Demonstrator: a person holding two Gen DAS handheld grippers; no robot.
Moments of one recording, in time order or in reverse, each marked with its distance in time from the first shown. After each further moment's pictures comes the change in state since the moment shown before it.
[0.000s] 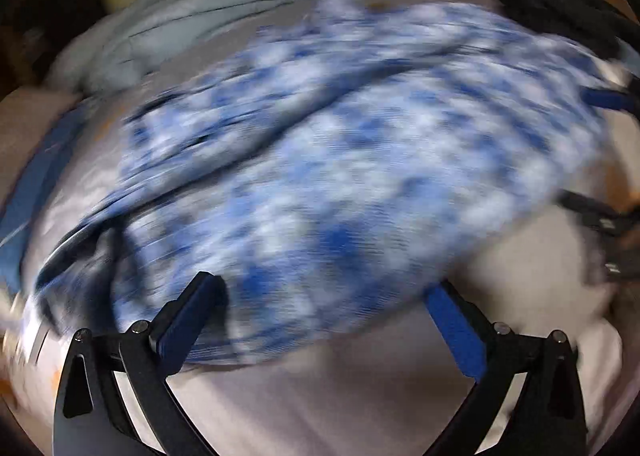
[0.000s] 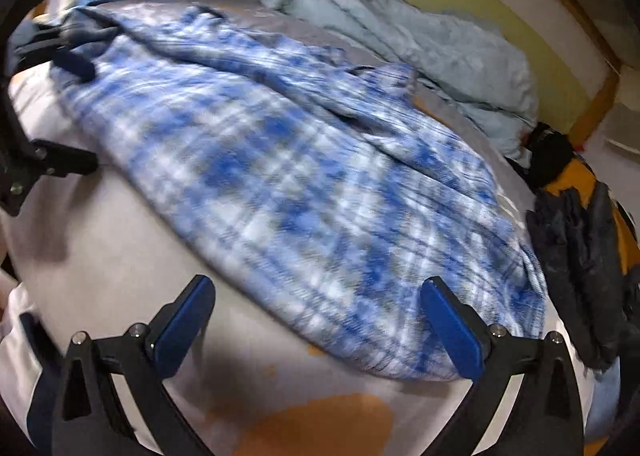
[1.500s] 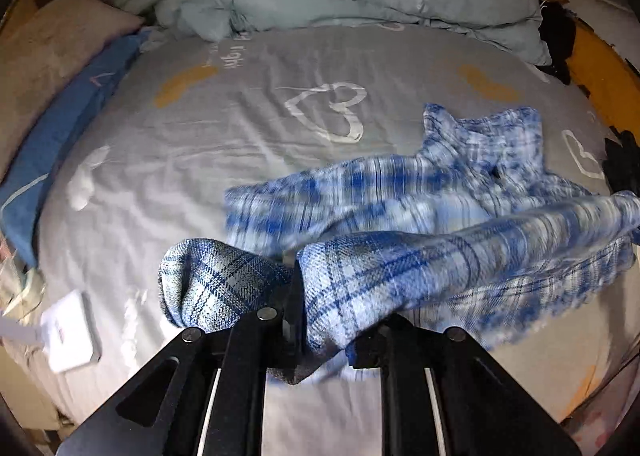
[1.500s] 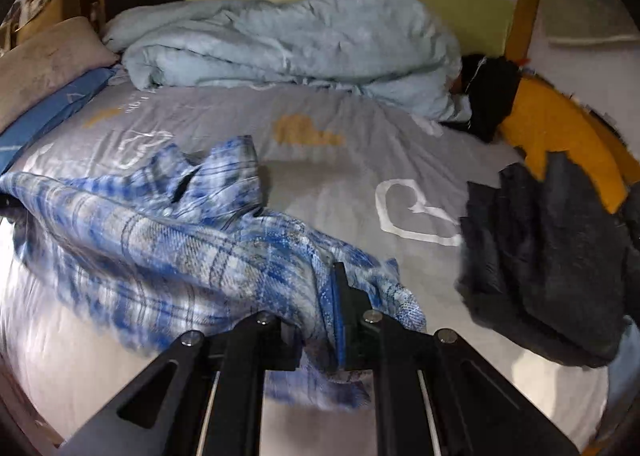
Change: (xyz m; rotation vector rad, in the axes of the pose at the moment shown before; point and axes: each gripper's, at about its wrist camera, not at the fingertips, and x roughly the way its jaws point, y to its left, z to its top) left arm 0.031 0.159 0.140 -0.325 0.122 -0.051; right arm 0.039 -0.181 0.091 0.420 0.016 0.006
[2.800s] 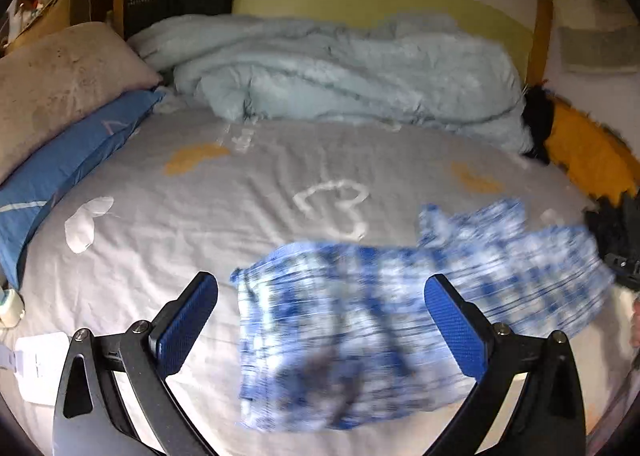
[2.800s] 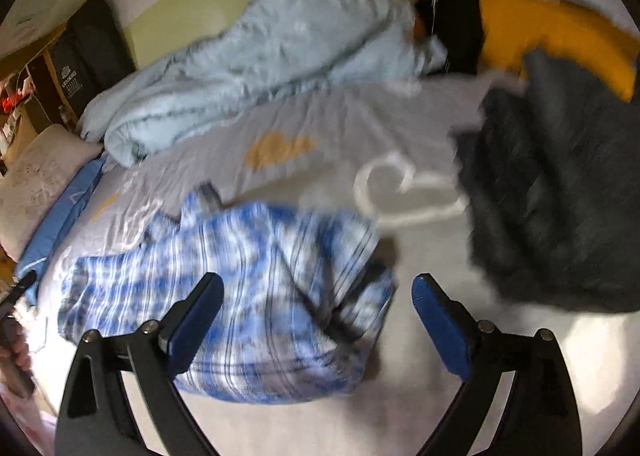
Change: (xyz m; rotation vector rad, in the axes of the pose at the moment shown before) left arm -0.025 0.035 -0.014 -0.064 -0.351 -0.046; right arm 0.029 -0.066 -0.011 0.364 0.030 0.213
